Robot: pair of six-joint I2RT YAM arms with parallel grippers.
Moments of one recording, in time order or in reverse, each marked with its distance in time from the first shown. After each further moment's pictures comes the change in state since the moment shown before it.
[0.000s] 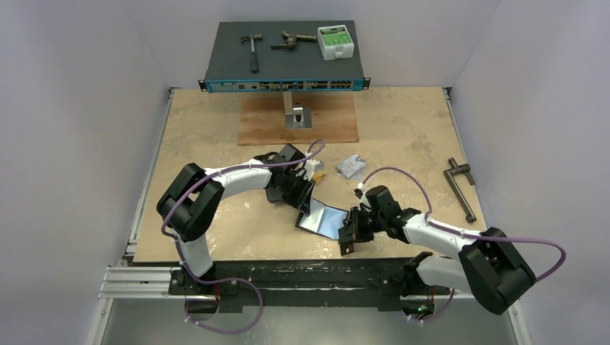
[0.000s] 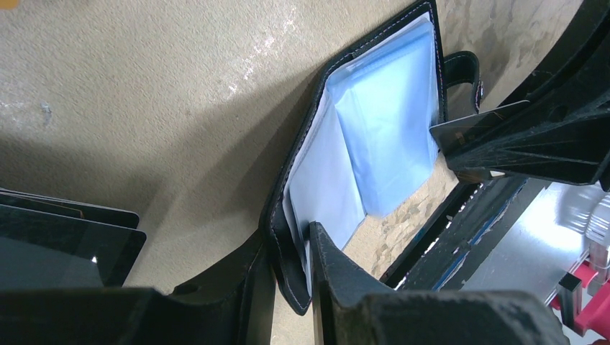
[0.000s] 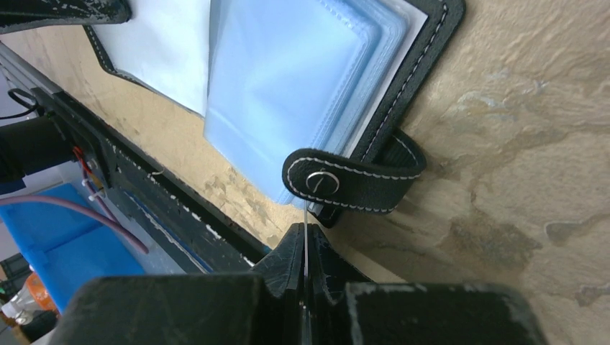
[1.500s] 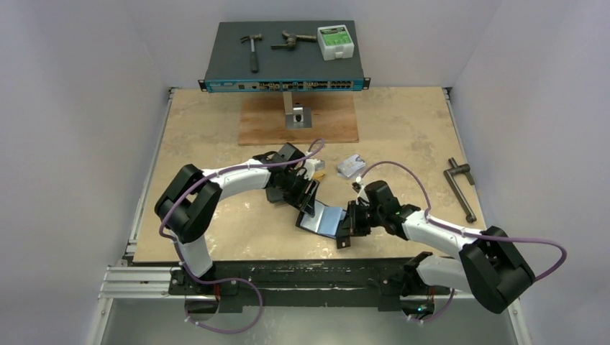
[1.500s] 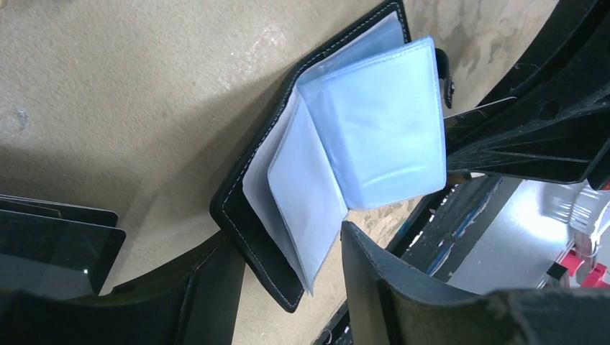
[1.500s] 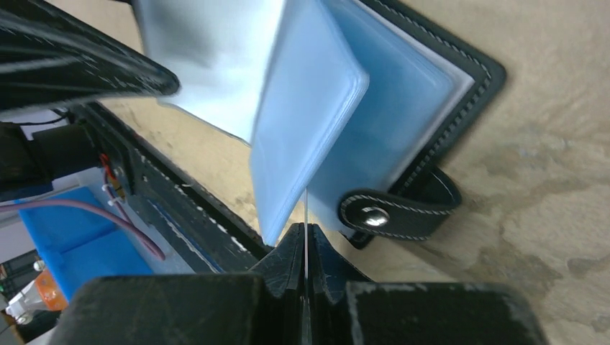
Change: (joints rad) left arm 0.000 -0.013 0.000 0.001 0.034 -0.002; right arm 0.000 -0.010 0.035 0.005 -0.005 0.001
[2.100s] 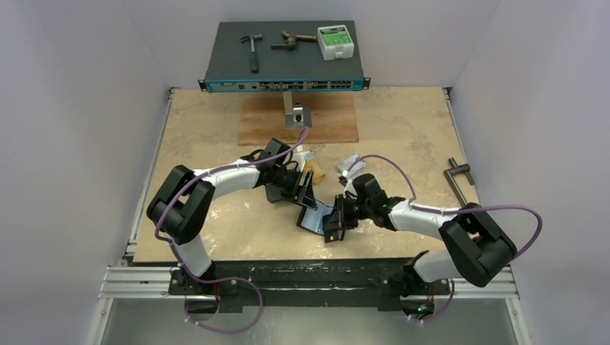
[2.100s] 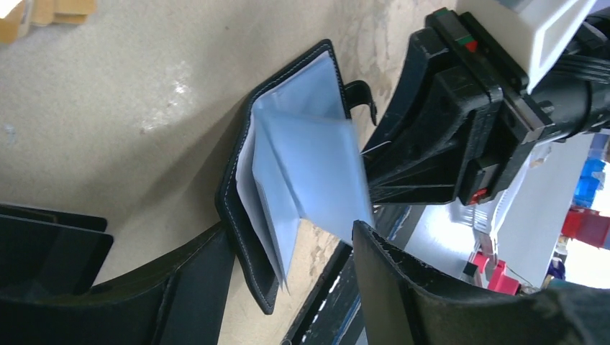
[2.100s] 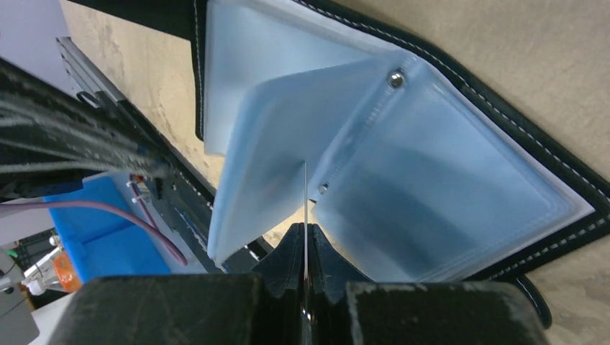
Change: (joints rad) left arm 0.093 -0.045 -0.085 0.175 0.208 -0.132; right arm 0.051 0.192 0.095 0.166 -0.049 0.026
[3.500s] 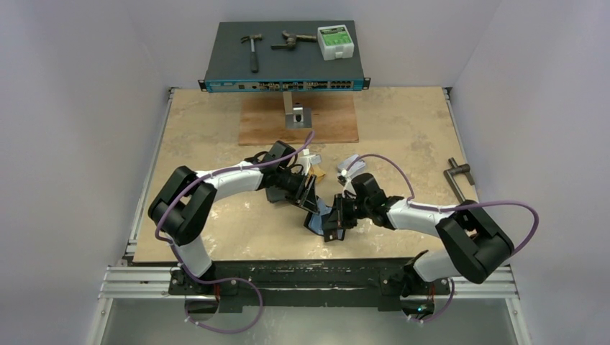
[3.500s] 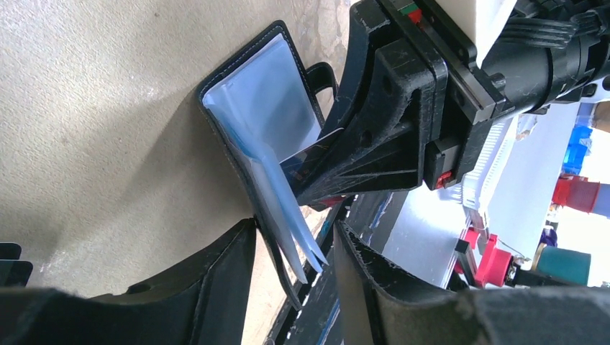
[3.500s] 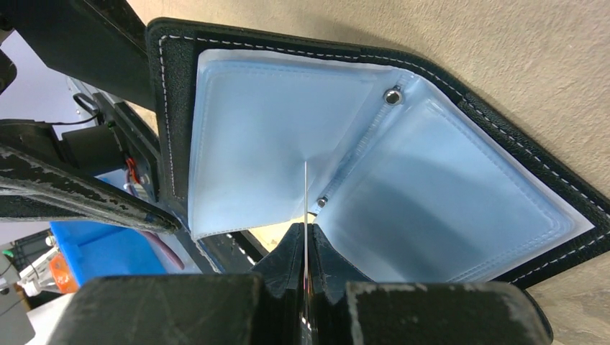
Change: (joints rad) left arm -0.043 0.000 0.002 0.012 0.069 0.001; right arm 0.000 0.034 0.014 0.022 0.000 -0.008
